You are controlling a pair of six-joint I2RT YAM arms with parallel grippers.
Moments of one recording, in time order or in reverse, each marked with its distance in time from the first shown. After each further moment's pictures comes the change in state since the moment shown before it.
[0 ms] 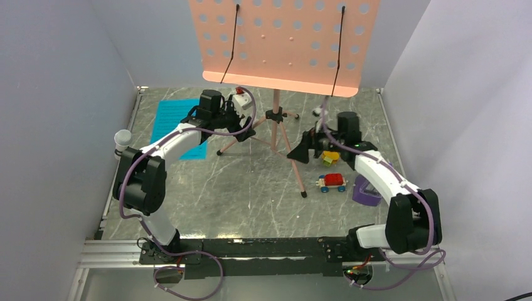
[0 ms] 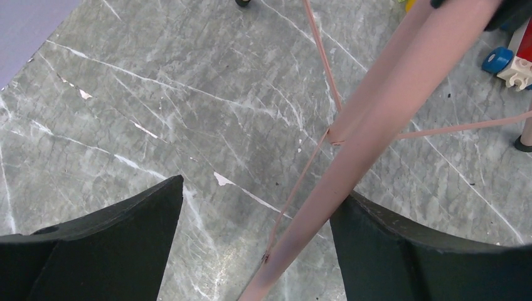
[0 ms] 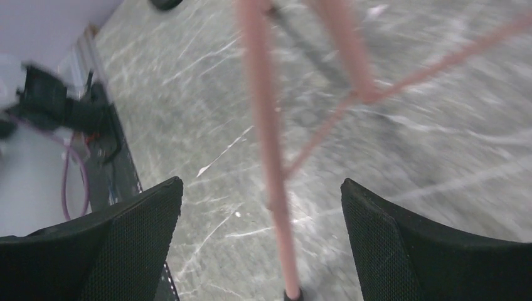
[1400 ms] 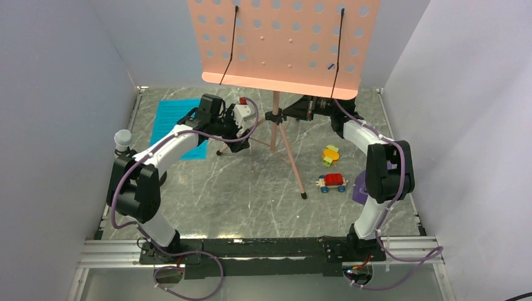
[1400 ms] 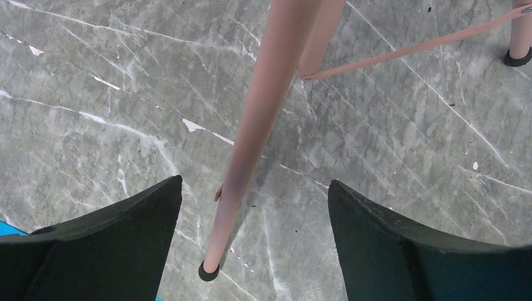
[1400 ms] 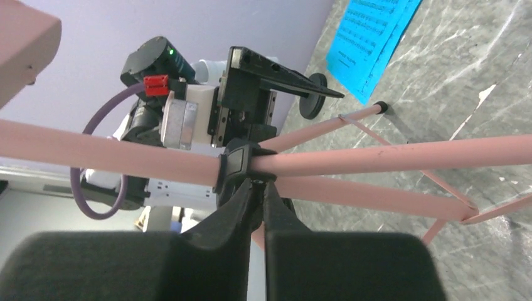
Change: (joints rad) left arm -0.026 -0.077 0.000 -0.289 -0.024 0.176; right arm -0.130 0.467 0.371 0.572 -0.290 1.091
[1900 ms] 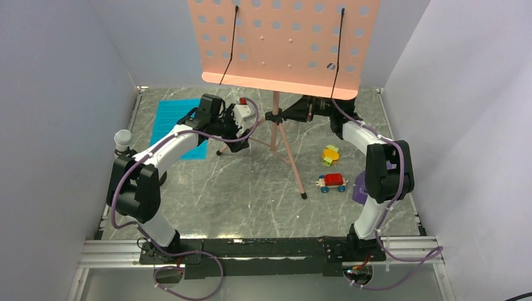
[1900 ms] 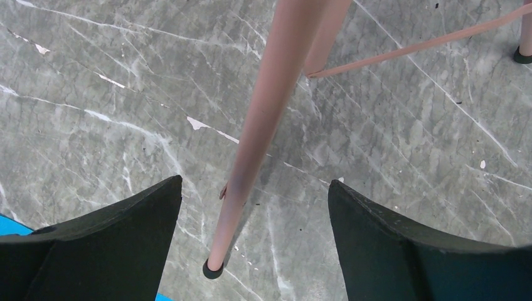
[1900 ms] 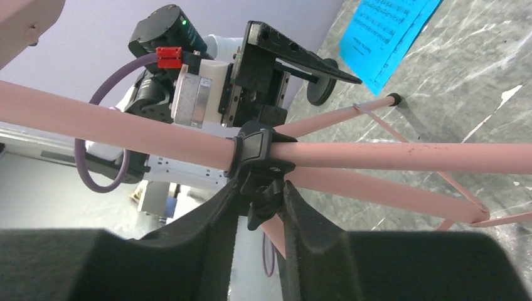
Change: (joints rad) left arm 0.000 0.000 0.000 -0.001 -0.014 0.011; right arm -0.002 0.002 -0.010 0.065 -0.069 0.002
